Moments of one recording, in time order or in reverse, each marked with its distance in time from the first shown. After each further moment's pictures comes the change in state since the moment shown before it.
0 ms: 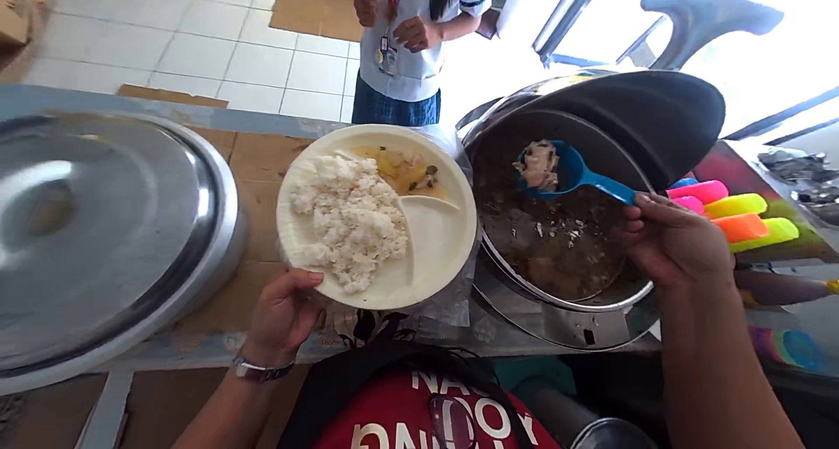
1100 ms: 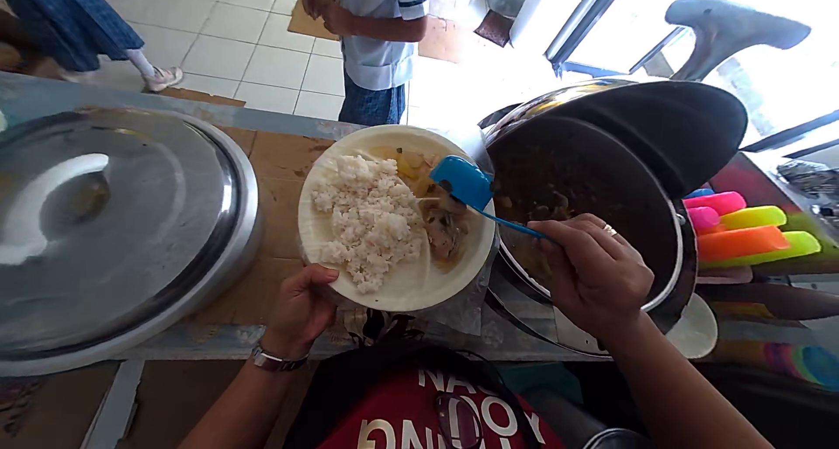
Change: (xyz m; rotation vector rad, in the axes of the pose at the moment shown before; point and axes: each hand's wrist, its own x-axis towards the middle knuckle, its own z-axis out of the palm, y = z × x) left_hand -0.004 0.004 -0.001 -0.045 0.018 -0.031; right_hand -0.074 0.041 0.081 -0.879 -0.368 -1.441
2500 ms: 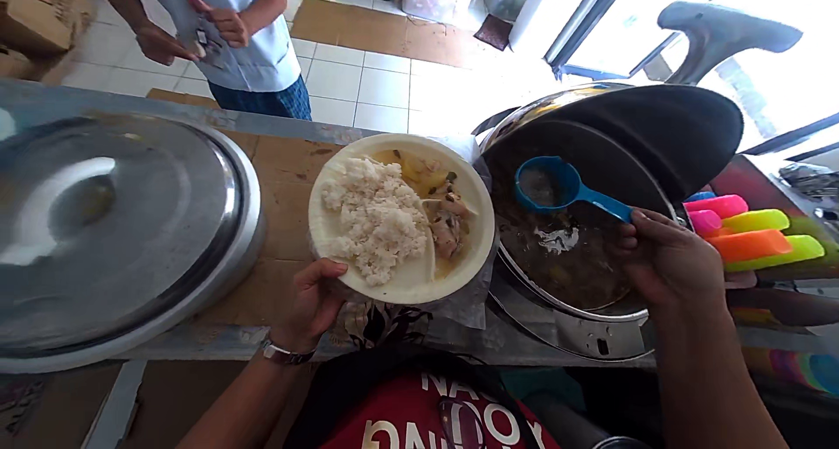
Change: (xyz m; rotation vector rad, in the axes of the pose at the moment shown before) left_hand 0.006 -0.001 0.009 0.001 -0.019 -0.030; right_hand -0.019 0.076 -0.042 0.873 0.380 1.434
